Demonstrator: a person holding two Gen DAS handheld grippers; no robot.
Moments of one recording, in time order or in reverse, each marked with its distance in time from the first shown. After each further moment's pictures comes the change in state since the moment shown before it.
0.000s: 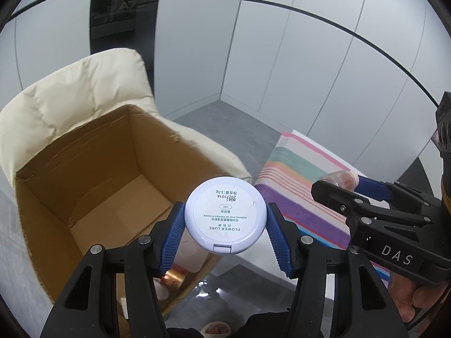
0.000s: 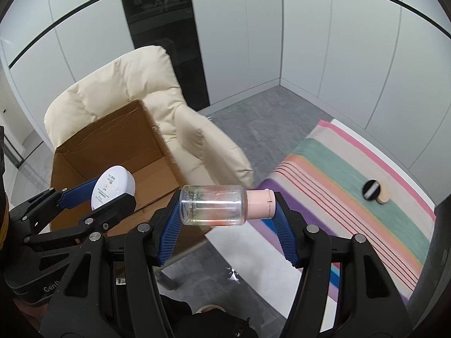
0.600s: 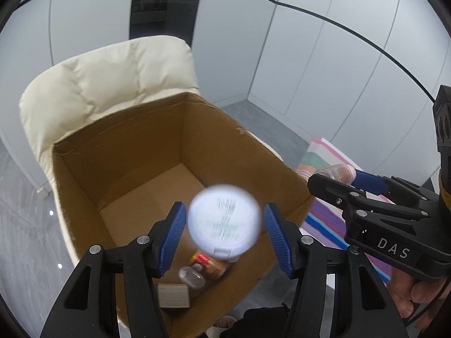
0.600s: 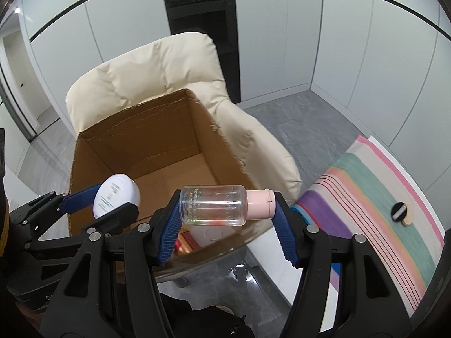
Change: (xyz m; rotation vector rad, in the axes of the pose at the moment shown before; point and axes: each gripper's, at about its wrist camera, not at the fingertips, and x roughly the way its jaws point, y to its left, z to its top) left arm -0.029 0.080 -0.014 -0.111 0.001 0.069; right arm 0.025 0.081 0.014 -0.125 0.031 0.083
